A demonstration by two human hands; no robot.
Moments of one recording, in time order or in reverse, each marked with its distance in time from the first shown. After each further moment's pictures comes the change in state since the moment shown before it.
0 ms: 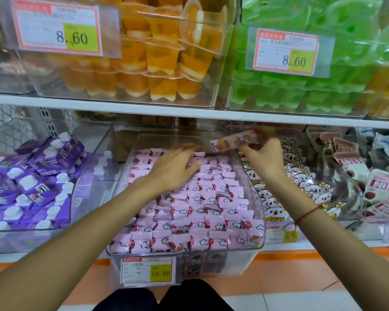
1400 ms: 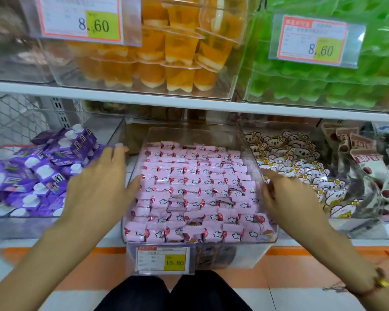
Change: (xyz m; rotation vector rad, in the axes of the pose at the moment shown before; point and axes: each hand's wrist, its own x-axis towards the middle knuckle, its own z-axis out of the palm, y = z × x) left_hand -0.125 -0.022 -0.067 0.399 0.207 -0.392; right_hand -0.075 0.017 -0.032 -0.921 -0.266 -0.324
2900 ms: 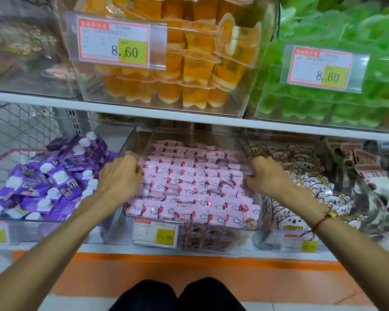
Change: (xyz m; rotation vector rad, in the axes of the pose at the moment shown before) left_hand 0.058 -0.022 0.041 -0.205 -0.051 -0.100; right_hand 0.083 -0.024 0.001 0.111 -0.336 0.077
